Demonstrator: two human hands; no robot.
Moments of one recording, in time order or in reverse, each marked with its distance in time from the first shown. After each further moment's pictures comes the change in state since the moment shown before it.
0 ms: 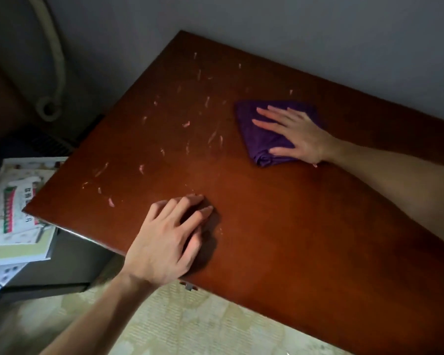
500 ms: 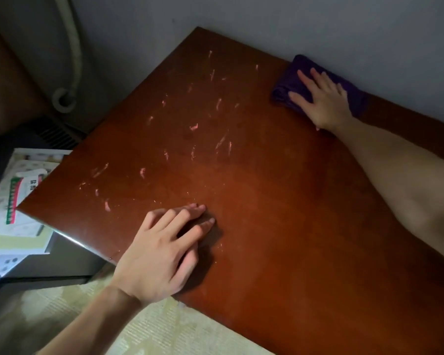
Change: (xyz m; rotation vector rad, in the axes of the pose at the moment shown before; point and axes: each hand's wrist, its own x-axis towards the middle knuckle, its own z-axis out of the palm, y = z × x) left_hand -0.016 -0.005 -0.007 -0.005 -0.033 0.053; right_hand 0.040 0.036 -0.013 0.132 0.151 0.657
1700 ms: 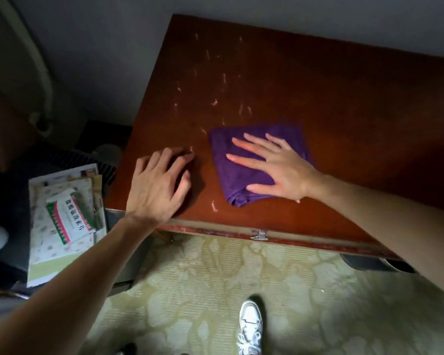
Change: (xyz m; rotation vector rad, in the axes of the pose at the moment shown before) left_hand -0.008 -0.133 -0.046 0.131 0.132 0.005; right_hand -0.222 -0.181 0.048 -0.125 -0.085 -0.516
